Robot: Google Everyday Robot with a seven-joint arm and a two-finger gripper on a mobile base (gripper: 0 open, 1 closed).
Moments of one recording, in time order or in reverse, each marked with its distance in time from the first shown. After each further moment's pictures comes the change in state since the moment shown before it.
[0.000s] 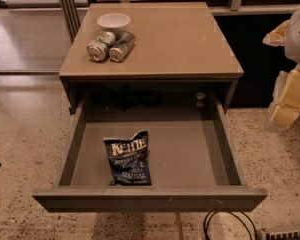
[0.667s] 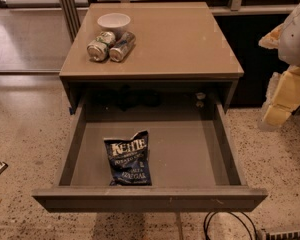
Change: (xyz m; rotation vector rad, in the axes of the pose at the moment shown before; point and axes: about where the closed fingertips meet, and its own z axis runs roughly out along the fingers) arm -0.001 -0.006 0.013 -0.005 -0.017 0.016
